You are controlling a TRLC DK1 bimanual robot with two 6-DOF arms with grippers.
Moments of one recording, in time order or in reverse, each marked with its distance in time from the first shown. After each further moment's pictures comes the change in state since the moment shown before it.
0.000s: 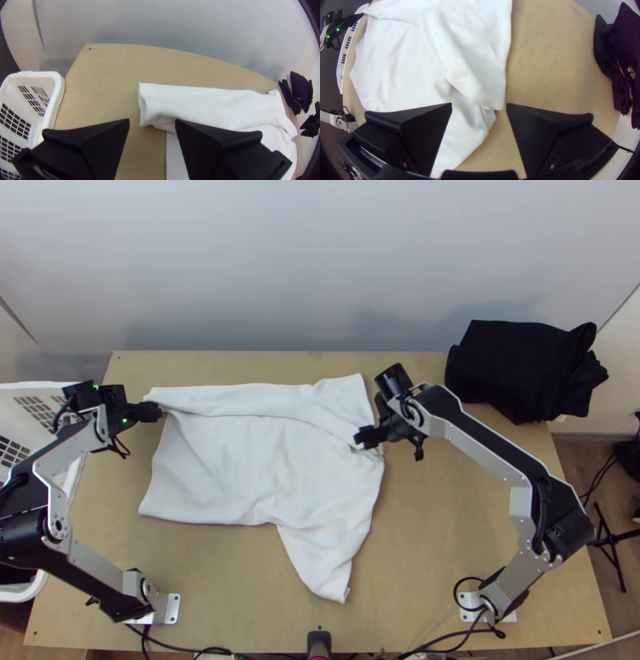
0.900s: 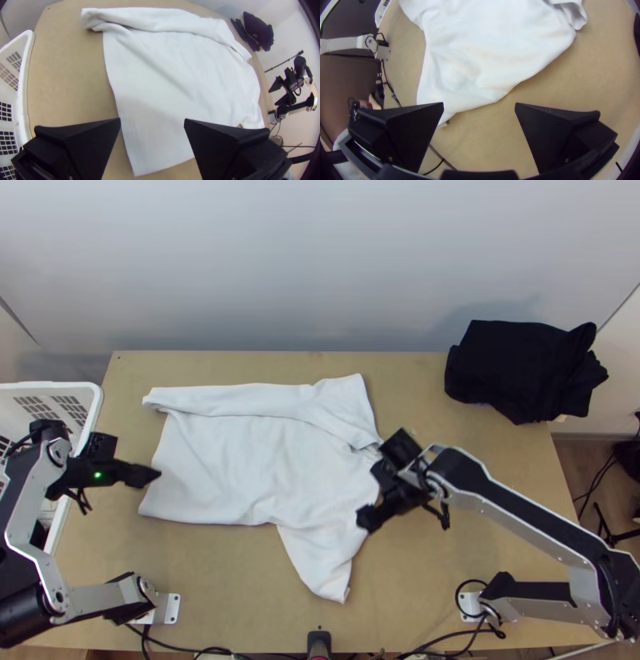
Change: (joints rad) left arm 0.176 -0.366 -0.105 -0.897 0.230 0.562; right arm 0.227 -0.386 -0.383 -0.092 -0.288 -0.006
